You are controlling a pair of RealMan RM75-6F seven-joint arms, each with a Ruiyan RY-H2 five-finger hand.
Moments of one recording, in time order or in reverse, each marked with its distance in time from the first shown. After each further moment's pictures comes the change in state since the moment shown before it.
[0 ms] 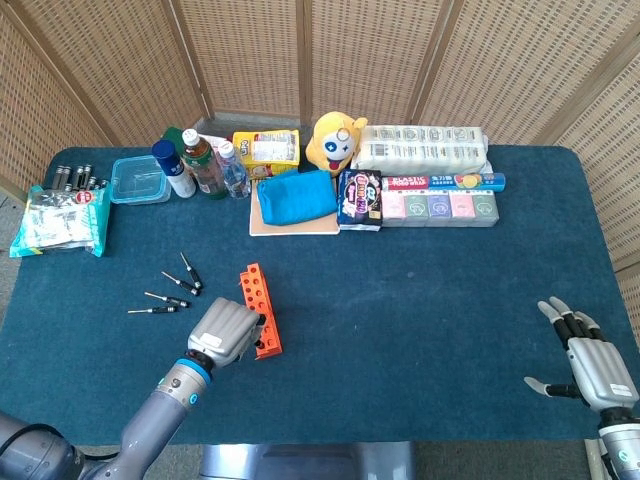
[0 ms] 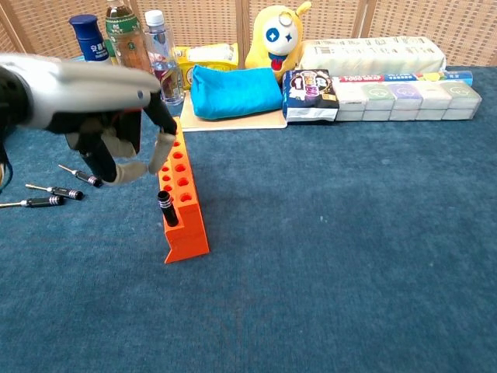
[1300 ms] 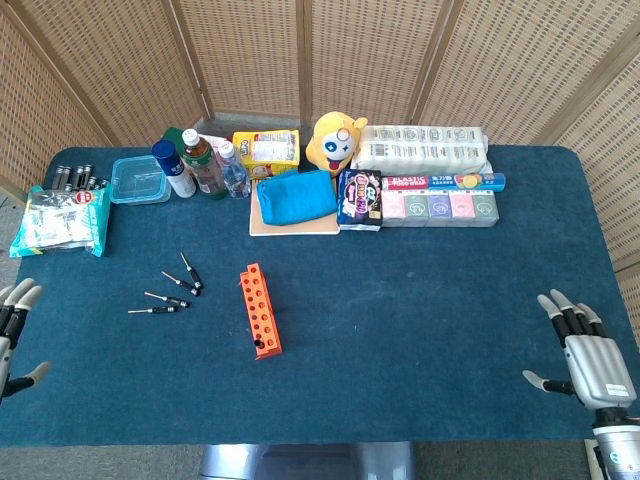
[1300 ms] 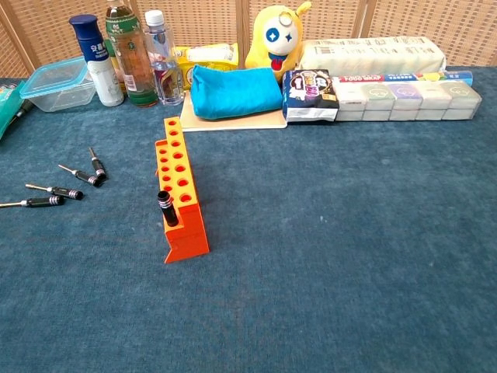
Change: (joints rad) left arm 0.834 0.312 0.289 0.625 0.963 0.355 -0.947; right arm -0.024 -0.048 0.023 -0.009 -0.009 0.099 -0.144
